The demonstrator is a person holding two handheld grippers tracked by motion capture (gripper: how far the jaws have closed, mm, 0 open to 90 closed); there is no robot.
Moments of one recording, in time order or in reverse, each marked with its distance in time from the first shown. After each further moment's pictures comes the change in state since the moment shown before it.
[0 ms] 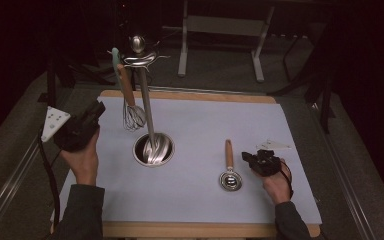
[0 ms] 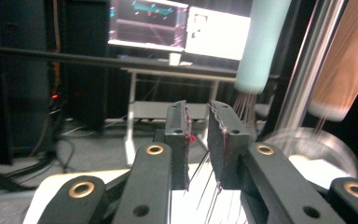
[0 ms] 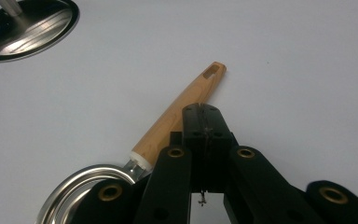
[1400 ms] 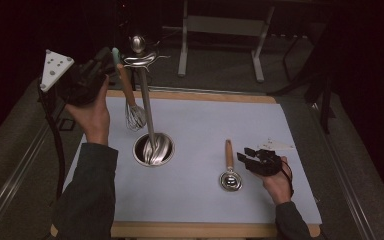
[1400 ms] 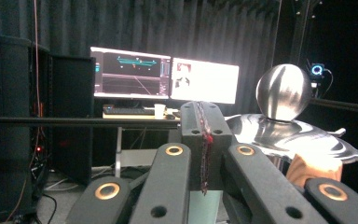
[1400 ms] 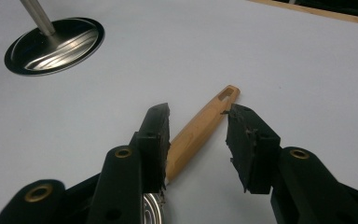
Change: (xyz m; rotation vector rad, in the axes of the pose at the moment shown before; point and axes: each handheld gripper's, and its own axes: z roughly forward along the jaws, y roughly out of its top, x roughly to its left) left arm -0.046 0.122 0.040 -0.178 -0.065 0.038; right arm 0.004 0.007 -0.010 -0.071 0.055 -0.025
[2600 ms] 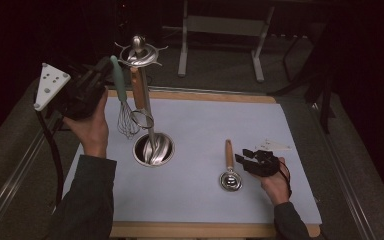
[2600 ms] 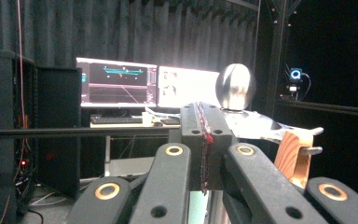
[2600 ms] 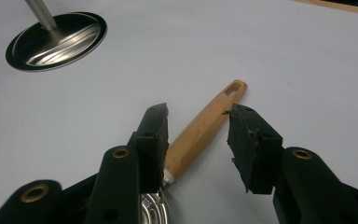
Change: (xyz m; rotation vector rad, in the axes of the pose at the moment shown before) left arm -0.010 -0.004 -0.022 -0.038 -0.048 0.013; right arm 0.003 -0.003 0.006 0.017 0.012 0.006
